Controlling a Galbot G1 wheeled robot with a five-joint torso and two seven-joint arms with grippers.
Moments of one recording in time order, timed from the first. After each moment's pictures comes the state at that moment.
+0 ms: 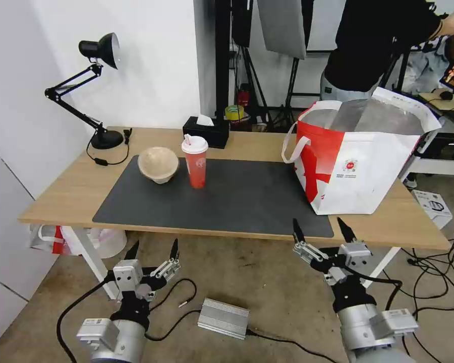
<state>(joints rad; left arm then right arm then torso) 1.85 -1.59 -0.49 -2.42 -0.13 0.12 0.02 -1.62 0.79 0.23 2.42 0.43 0.17 0.50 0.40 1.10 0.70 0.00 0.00</state>
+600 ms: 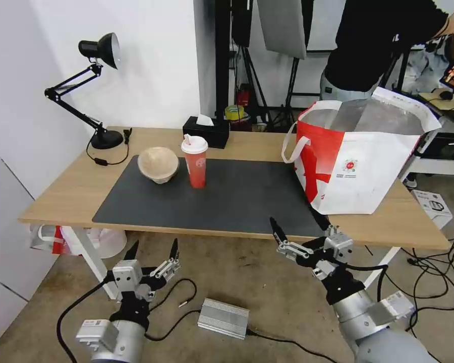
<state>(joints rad) 1.86 -1.59 -0.49 -2.42 -0.14 0.12 0.02 -1.53 0.70 0.24 2.39 0.59 0.18 0.27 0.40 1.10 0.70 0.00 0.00</state>
